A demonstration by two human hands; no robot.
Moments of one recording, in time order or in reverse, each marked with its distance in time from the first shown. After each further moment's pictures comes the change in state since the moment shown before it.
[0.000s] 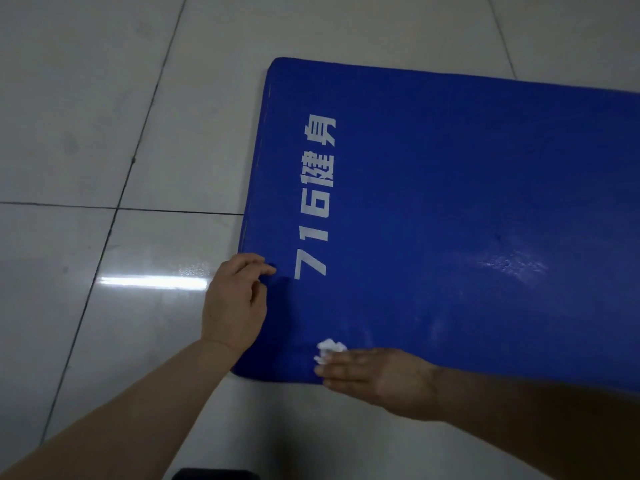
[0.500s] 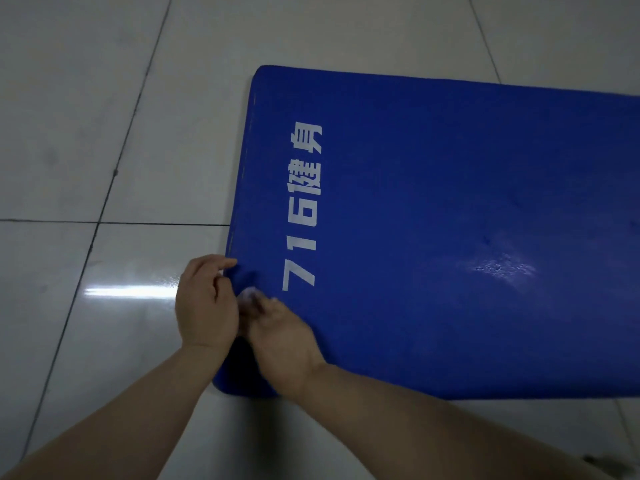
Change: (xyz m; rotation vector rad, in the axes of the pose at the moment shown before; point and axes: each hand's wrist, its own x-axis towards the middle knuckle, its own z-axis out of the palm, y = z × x) left_hand 0.018 -0.002 0.005 -0.173 0.294 -0.171; right_hand 0.150 -0.012 0.008 0.024 0.259 0.514
